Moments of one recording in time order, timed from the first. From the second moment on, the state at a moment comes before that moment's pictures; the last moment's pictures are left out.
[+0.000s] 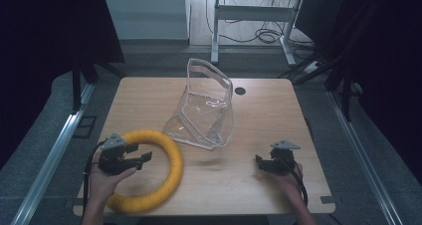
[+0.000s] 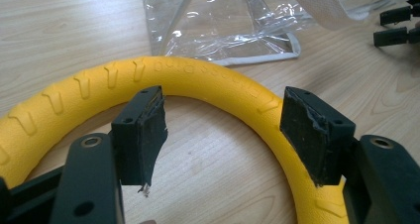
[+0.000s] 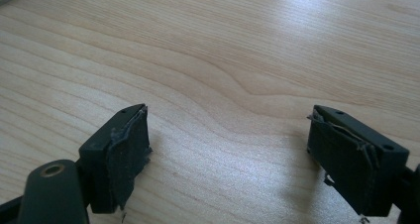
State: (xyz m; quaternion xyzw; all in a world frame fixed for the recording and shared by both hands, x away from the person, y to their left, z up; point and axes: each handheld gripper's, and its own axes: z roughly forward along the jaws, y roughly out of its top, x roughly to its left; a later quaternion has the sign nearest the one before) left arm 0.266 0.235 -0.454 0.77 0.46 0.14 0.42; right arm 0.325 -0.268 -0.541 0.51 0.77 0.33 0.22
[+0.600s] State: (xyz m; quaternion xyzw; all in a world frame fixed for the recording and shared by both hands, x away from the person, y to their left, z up) left arm 0.256 0.236 -0.451 0.81 0.42 0.08 0.40; right arm 0.325 -0.268 -0.541 0.51 0.77 0.33 0.22
